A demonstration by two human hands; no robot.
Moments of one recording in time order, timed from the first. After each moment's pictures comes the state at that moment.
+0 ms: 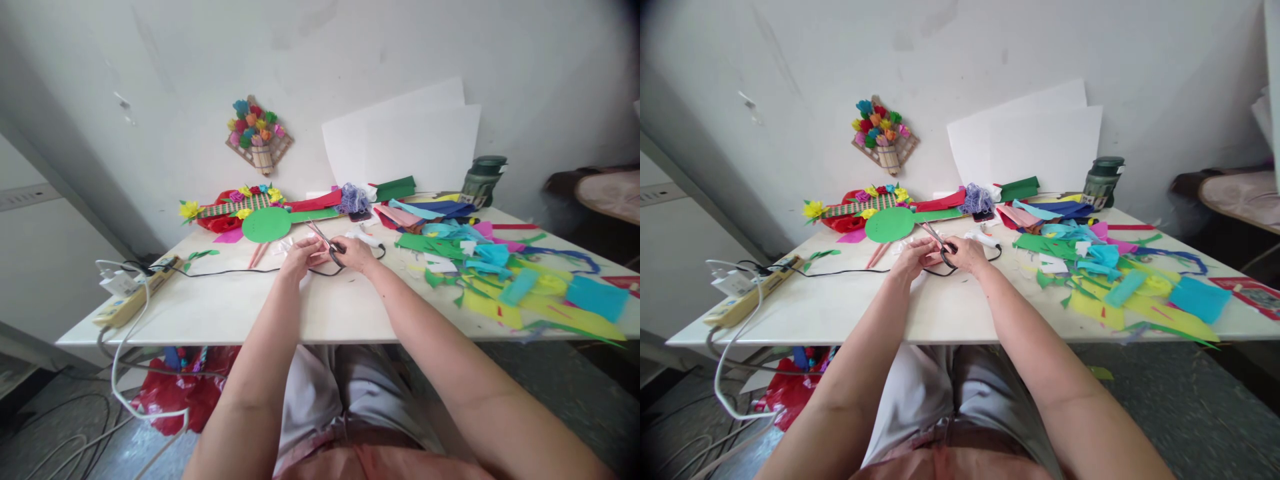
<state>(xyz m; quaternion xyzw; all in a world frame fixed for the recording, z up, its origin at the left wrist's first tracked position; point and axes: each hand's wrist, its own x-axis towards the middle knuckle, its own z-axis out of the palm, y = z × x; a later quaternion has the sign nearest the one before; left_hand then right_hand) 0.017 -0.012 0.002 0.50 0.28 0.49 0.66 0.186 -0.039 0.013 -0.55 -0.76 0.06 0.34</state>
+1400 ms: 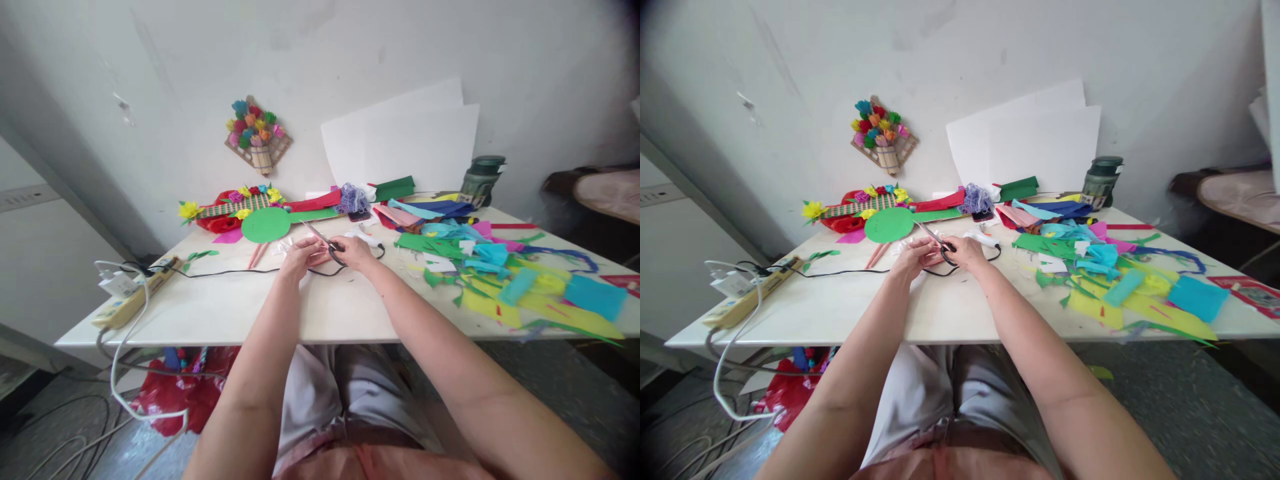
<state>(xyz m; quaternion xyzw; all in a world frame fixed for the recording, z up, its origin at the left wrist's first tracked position) 0.017 -0.007 -0.001 0.49 0.28 0.51 0.65 0.186 -0.032 0.011 -0.55 -0.77 0.06 0.33</state>
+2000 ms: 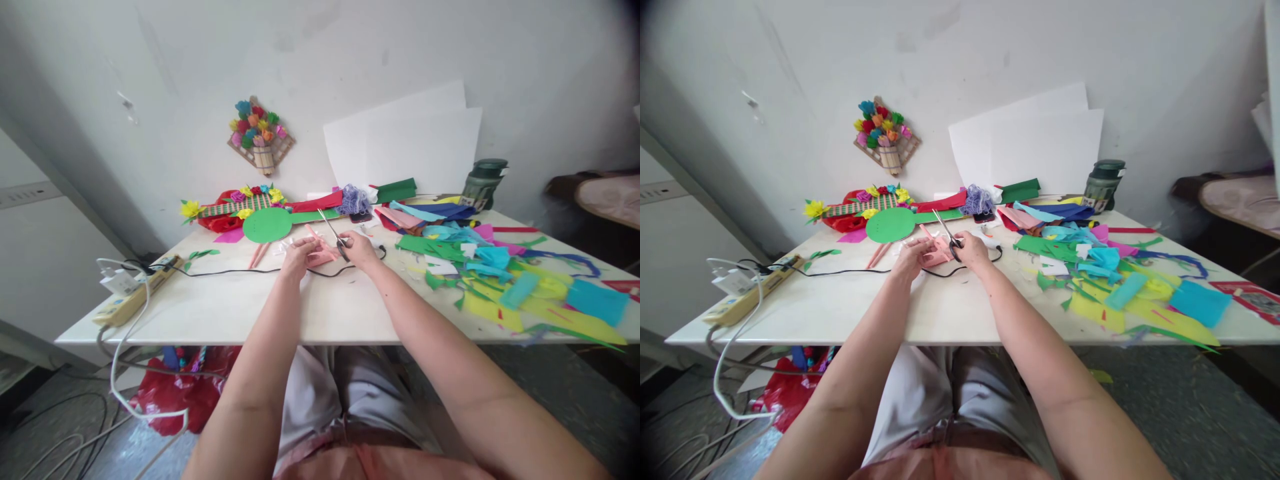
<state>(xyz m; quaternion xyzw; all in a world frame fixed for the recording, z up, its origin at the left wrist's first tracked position) 0.018 -0.002 -0.001 0.47 0.34 0.57 0.59 0.191 -0.011 -0.007 -0.56 -0.67 0.14 0.47</state>
